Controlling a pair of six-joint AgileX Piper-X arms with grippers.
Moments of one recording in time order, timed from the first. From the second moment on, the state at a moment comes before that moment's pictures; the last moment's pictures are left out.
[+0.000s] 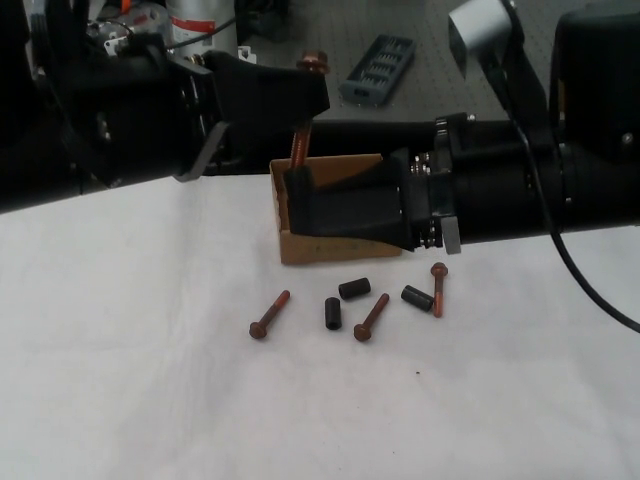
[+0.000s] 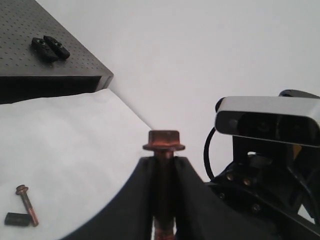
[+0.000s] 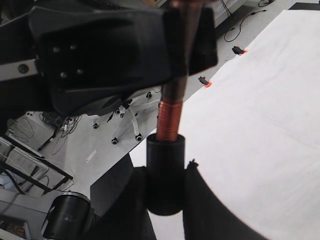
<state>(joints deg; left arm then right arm) -26.4 66.0 -48.2 -16.1 36.0 -30.1 40.5 74.3 -51.6 3.2 -46.0 24.7</state>
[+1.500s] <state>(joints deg) -26.4 65.9 -48.5 -12.6 37.2 -29.5 35.8 74.1 -51.3 5.5 -51.7 14.4</state>
